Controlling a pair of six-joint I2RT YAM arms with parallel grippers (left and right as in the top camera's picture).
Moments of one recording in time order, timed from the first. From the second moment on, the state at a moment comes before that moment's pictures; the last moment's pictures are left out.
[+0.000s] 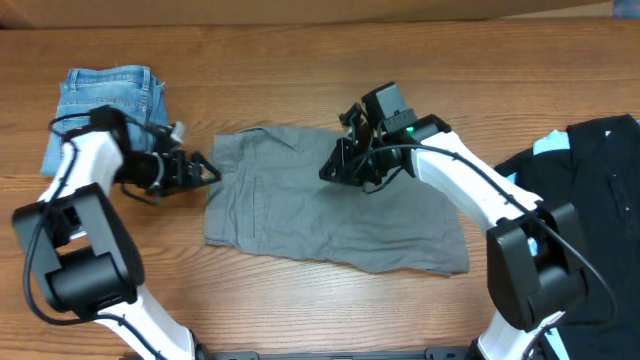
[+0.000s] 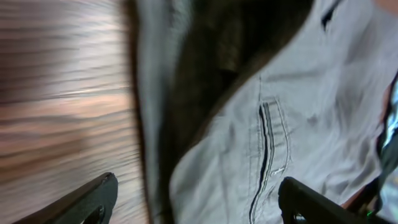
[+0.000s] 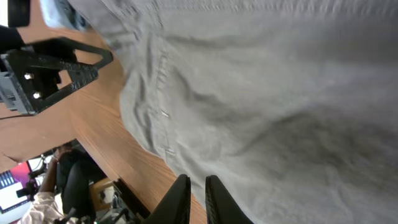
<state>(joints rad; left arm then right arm) 0.31 1.98 1.32 -0.97 0.63 0.32 0.45 1.89 1.33 -0.63 -0.68 0.52</state>
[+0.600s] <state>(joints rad) 0.22 1.95 1.22 -0.86 0.47 0.26 0.52 2.08 1.33 -0.62 -0.69 0.54</state>
